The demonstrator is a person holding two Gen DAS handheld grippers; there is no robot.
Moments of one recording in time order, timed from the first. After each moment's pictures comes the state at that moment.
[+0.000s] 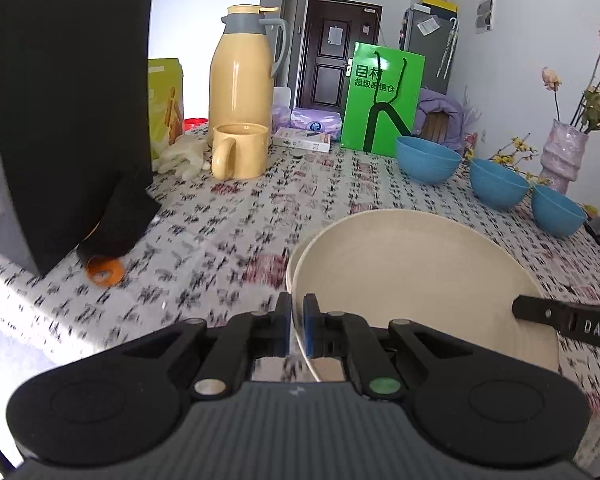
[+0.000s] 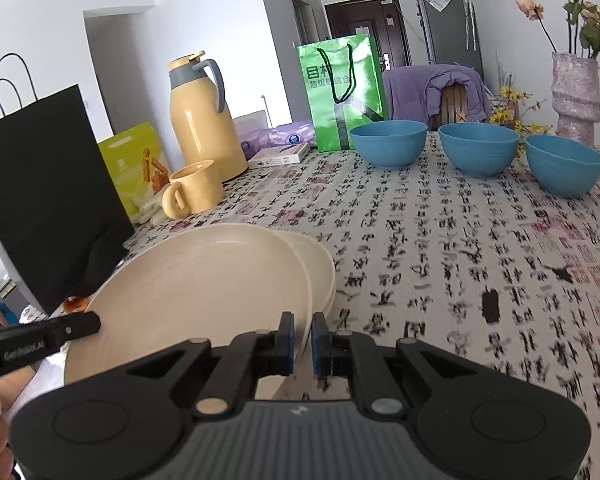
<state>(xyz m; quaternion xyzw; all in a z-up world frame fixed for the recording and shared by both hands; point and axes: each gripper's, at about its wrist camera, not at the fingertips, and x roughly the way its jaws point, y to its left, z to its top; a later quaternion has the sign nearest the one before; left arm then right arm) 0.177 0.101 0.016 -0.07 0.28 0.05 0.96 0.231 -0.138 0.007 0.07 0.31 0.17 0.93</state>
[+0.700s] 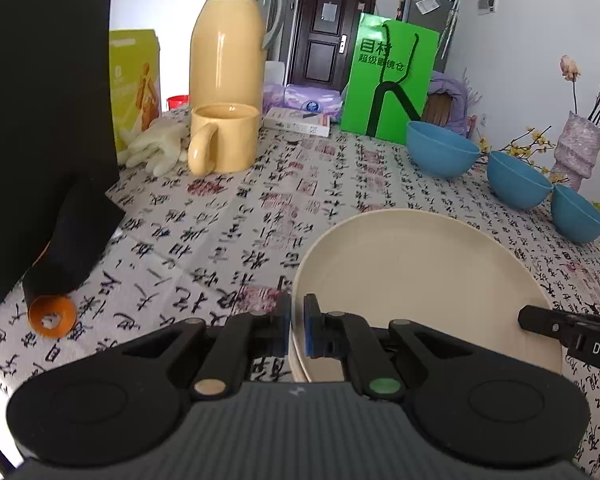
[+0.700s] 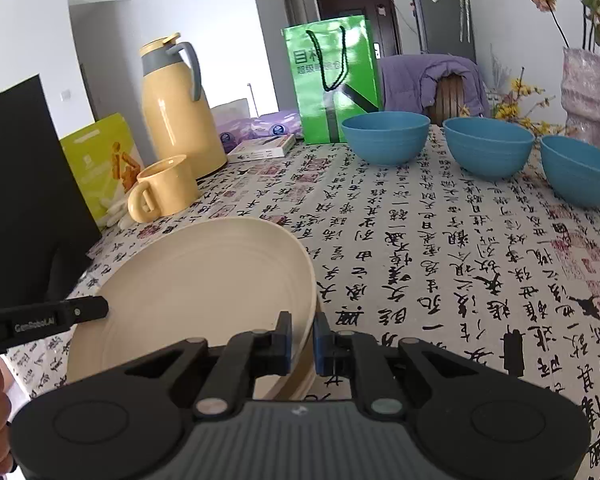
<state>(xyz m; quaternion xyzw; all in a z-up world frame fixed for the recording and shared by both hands) 0.256 0.121 -0.001 -0.07 0.31 0.04 0.95 0.293 -0.121 -0.005 0.06 0.33 0.15 0.93</state>
